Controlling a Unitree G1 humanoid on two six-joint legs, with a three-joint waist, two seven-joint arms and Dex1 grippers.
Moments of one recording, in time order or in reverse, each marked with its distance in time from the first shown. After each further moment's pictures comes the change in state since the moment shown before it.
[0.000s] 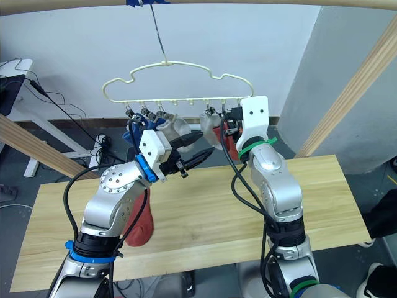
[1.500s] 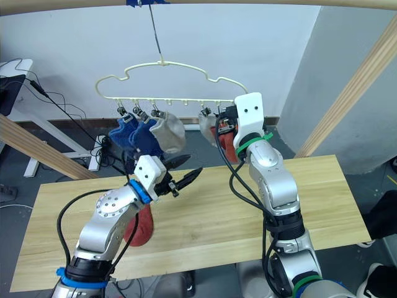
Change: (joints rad) left arm 0.285 -0.018 0.078 -0.009 0.051 -0.036 0.145; right arm -0.030 -0.032 0.023 0.094 -0.009 -0.121 0.032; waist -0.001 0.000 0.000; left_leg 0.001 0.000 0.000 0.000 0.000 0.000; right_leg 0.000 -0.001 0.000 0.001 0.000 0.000
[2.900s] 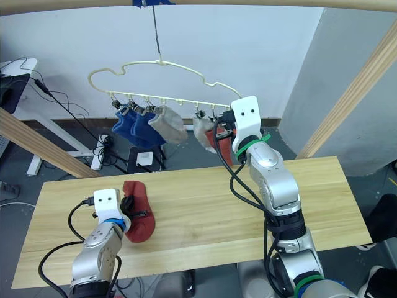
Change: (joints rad) left arm 0.098 -0.134 0.276 0.281 0.046 0.147 0.485; right arm 0.001 -0.015 0.013 -0.005 0.008 0.064 0.053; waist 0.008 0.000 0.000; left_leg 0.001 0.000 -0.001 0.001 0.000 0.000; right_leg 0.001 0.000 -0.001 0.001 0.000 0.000
